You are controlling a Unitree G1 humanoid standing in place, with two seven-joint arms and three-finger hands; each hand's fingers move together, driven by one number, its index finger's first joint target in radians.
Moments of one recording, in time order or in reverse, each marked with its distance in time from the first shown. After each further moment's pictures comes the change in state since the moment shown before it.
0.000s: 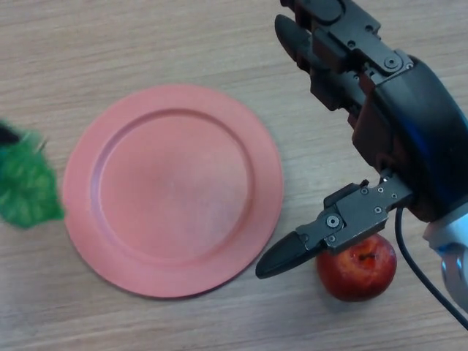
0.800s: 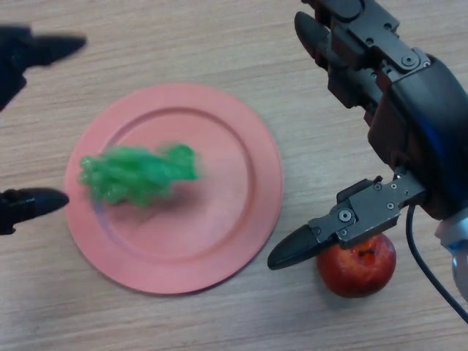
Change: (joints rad) left arm -0.074 0.015 -0.138 -0.082 -0.085 0.143 -0.001; right arm 0.013 0.000 -0.032 0.011 -0.037 0.000 0.028
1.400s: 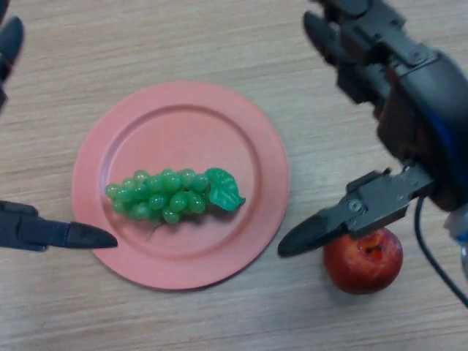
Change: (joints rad) left arm 0.037 -0.102 -0.097 -0.081 -0.616 0.617 0.080; right arm -0.020 0.000 -0.067 0.012 0.001 0.000 0.028
